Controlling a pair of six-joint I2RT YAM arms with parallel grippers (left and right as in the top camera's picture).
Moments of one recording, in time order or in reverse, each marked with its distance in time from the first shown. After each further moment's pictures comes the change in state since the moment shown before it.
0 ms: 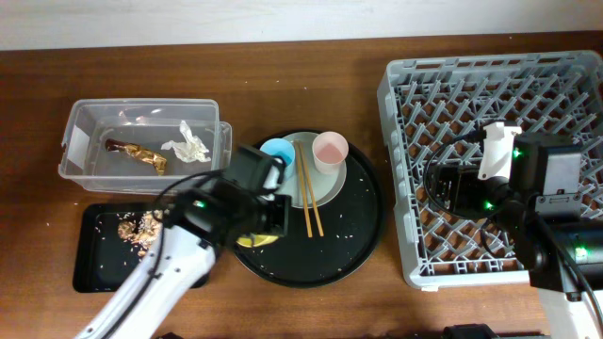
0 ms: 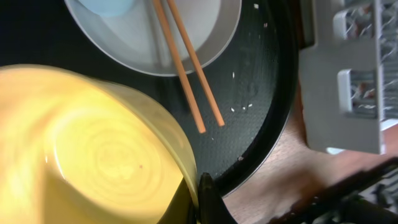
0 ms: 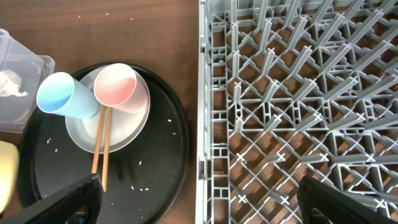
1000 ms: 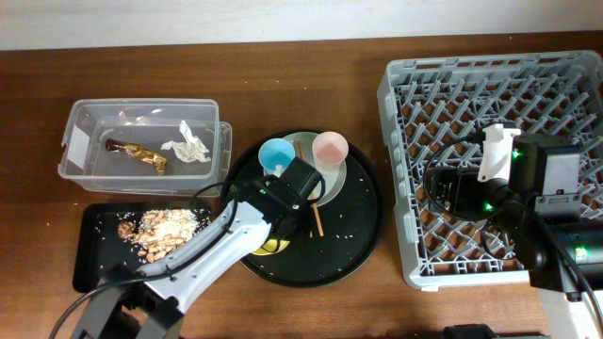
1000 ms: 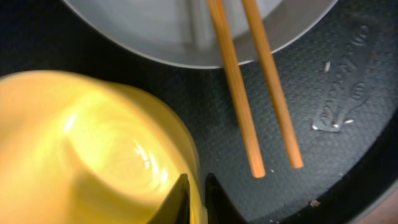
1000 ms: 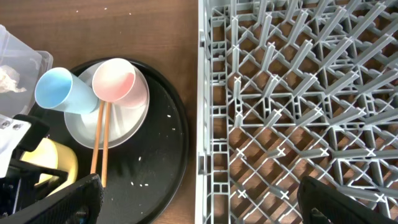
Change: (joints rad) left arm -0.128 0.304 -0.038 0.120 -0.197 -0.077; right arm 0.000 0.000 0.000 -0.020 0.000 0.000
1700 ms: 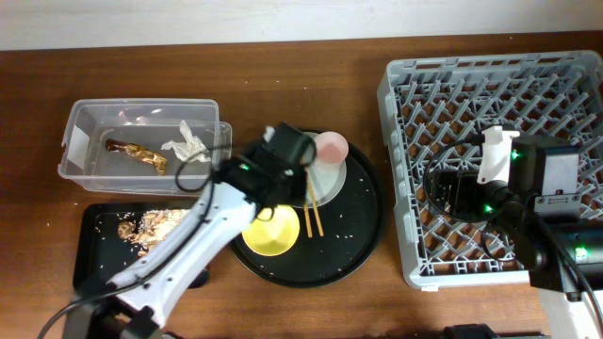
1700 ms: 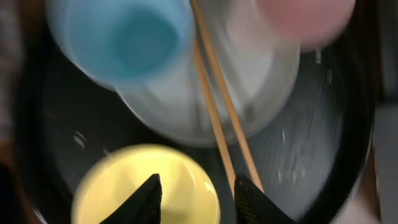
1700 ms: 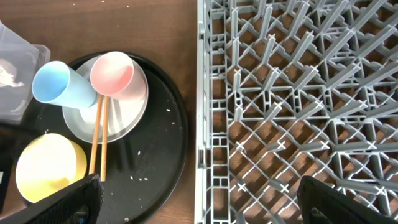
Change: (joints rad) left arm 0.091 -0.030 0.203 -0.060 -0.052 0.071; right arm 0.000 0.000 0.000 -0.021 0.000 0.000
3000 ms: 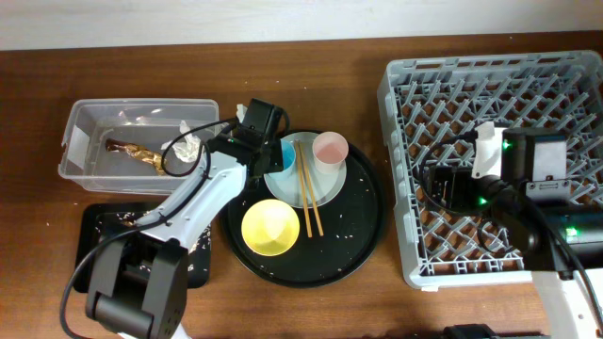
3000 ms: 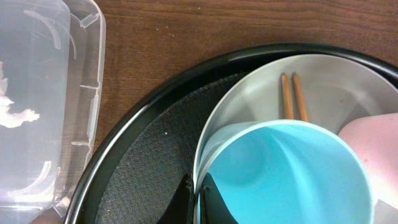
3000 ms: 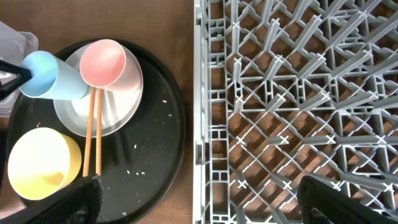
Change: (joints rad) left arm 0.175 0.209 0.018 0.239 -0.104 0.016; right arm 0.000 0.057 0.006 -0.010 0.000 0.000
